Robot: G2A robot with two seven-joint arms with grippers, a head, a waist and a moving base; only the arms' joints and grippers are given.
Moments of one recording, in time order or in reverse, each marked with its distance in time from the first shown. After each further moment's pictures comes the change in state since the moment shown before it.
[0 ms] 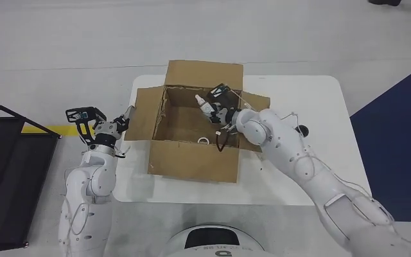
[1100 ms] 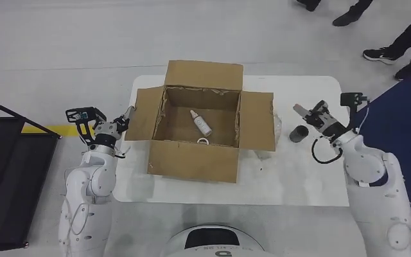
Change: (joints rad) left arm 0.000 0.000 0.000 0.000 0.000 0.000 0.000; right arm -0.736 0.194 1.042 -0.469 0.318 -0.222 -0.026
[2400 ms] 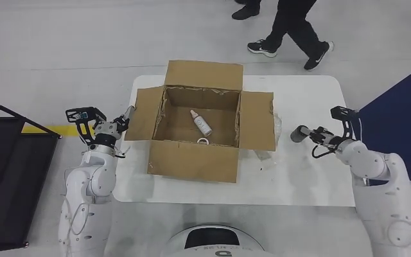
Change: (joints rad) left arm 0.000 0.000 0.000 0.000 0.000 0.000 0.000; right arm 0.021 0.033 -0.002 0.088 -0.180 0.268 0.315
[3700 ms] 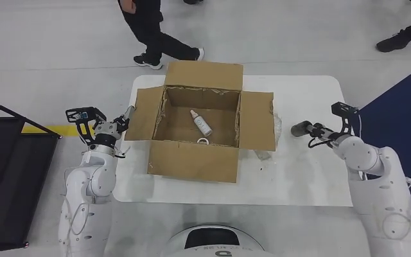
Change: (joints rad) left arm 0.000 0.000 0.000 0.000 0.000 0.000 0.000; right arm 0.039 0.001 -0.035 0.008 -0.013 0.122 -0.038
